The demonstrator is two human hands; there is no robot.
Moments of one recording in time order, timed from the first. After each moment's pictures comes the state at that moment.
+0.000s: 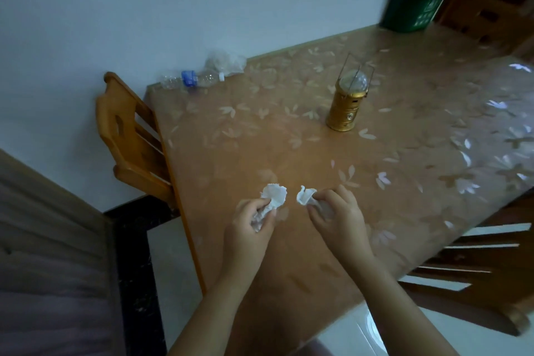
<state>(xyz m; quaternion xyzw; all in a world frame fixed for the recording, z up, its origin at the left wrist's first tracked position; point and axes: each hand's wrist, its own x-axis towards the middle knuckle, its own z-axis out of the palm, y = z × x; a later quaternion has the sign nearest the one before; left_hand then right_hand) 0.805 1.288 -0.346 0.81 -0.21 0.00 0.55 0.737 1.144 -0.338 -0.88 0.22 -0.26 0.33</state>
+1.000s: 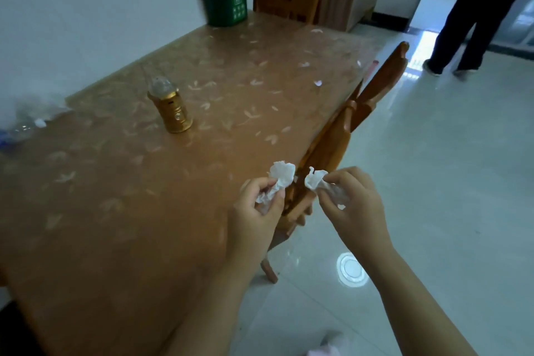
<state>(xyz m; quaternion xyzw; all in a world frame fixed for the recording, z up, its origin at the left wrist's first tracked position) 0.575 1.087 -0.297 0.71 -0.41 -0.12 0.56 0.444 1.001 -0.283 -0.80 0.41 -0.38 0.24</state>
